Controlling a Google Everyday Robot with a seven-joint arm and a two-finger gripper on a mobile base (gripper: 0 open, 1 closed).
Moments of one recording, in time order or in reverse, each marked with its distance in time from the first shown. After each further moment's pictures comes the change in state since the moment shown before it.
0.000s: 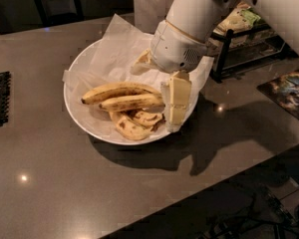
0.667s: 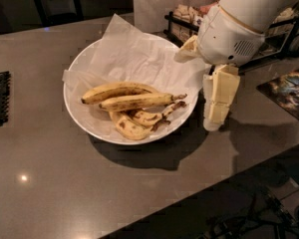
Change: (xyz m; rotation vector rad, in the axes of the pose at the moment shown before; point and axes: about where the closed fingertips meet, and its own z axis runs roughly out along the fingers) arm 0.052 0.040 -0.060 0.159 0.111 0.188
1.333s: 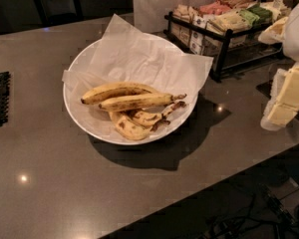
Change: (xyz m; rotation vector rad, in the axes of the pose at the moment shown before) arm 0.093 0.033 -0.080 0.333 0.189 0.330
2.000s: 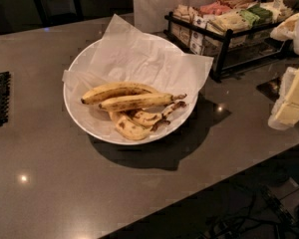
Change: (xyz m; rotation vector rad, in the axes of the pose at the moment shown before) arm 0.009 -0.001 -0.010 0.040 0.032 0.033
